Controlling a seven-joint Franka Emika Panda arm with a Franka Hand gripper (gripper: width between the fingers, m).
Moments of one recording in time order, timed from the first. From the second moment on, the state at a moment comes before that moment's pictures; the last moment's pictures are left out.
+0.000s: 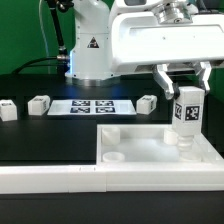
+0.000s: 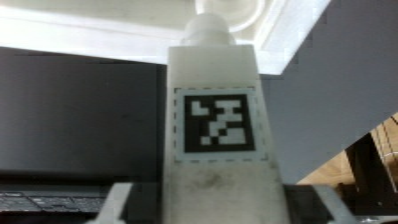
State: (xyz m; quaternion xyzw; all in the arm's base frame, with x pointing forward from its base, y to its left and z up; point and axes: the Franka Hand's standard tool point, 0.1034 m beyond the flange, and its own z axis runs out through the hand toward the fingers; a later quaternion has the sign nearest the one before) arm 0.667 0.096 0.119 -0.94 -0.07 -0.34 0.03
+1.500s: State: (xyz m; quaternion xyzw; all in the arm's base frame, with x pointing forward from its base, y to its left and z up) arm 0.659 0.104 0.090 -0.94 -0.08 -0.33 0.03
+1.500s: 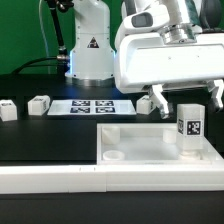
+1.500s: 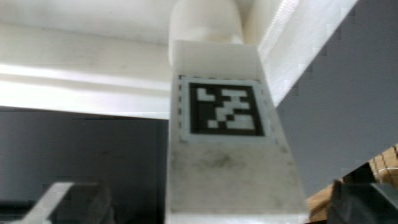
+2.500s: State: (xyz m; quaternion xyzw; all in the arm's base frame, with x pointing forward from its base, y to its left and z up) arm 0.673 0.110 0.094 -0.98 -0.05 -0.19 0.06
